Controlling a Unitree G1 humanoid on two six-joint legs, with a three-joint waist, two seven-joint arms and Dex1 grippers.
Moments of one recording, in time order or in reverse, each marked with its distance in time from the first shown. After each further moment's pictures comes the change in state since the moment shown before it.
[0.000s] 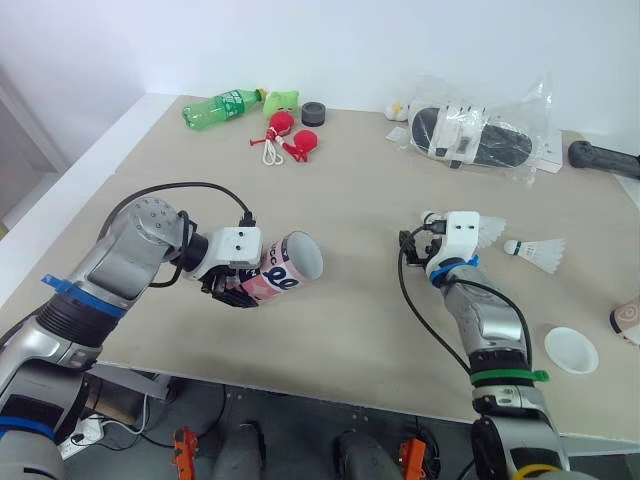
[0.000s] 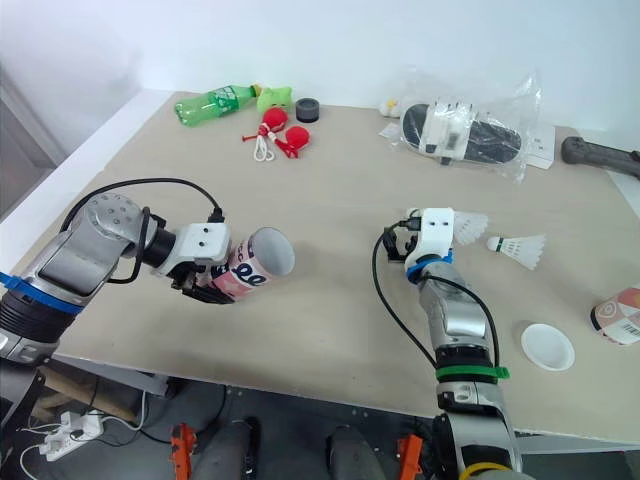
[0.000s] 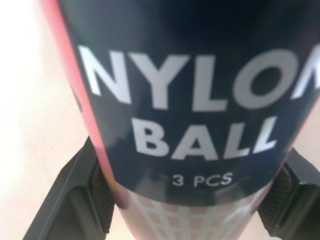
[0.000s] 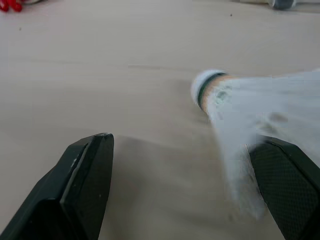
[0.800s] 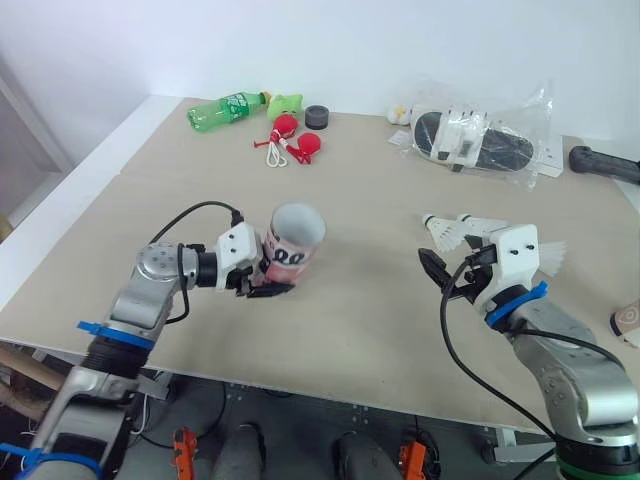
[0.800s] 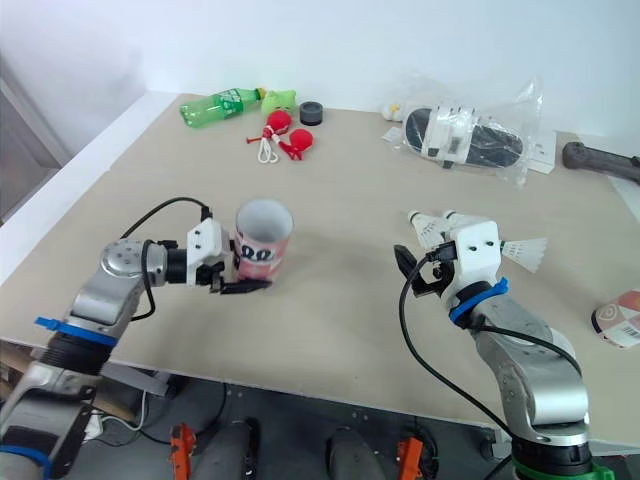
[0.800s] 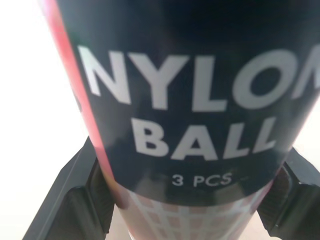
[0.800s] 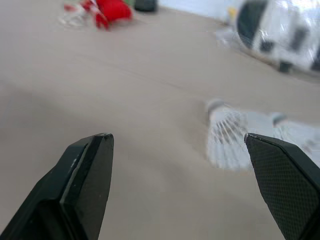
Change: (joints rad) left arm 0.218 -0.180 0.213 0.066 -0.164 -0.228 0.219; right arm 0.430 -0.216 -0.036 -0.825 0.164 0.351 0.060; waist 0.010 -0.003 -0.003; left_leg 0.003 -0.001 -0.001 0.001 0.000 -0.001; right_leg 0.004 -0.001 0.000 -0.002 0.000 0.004
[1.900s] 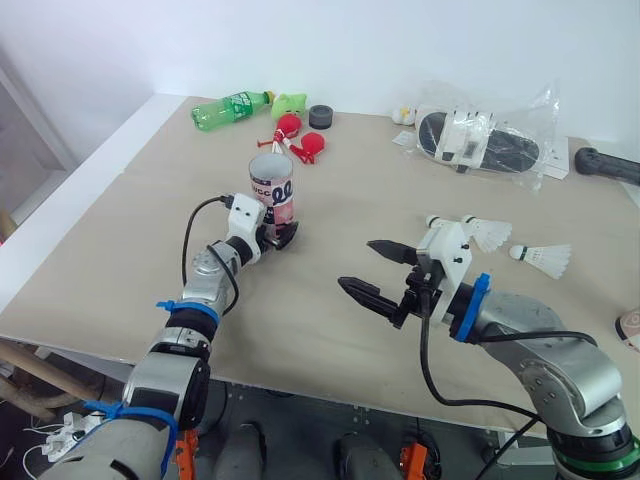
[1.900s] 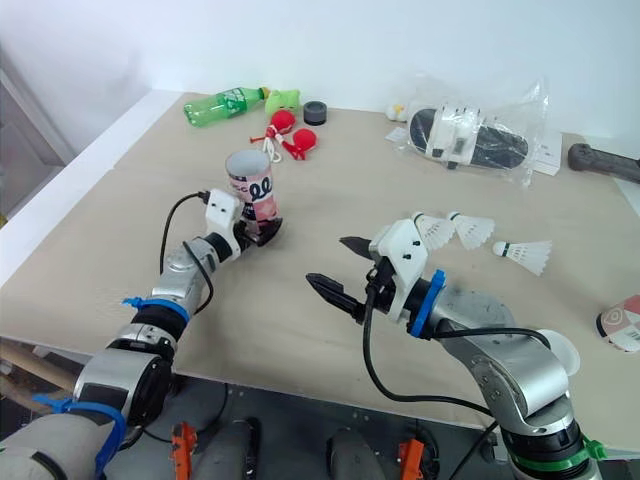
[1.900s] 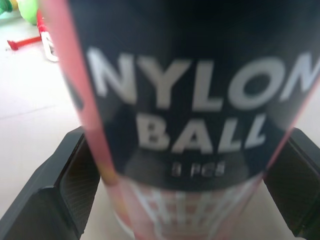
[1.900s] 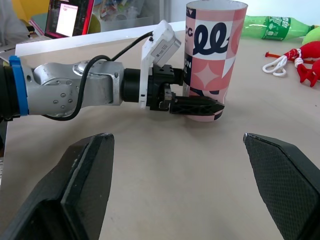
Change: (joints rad) left arm -0.301 -0.441 0.235 0.909 0.050 -0.433 0.675; right arm -0.093 -0.122 0.194 -0.182 0.258 0.015 0.327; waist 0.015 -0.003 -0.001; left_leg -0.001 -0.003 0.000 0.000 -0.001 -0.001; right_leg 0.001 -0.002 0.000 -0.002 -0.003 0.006
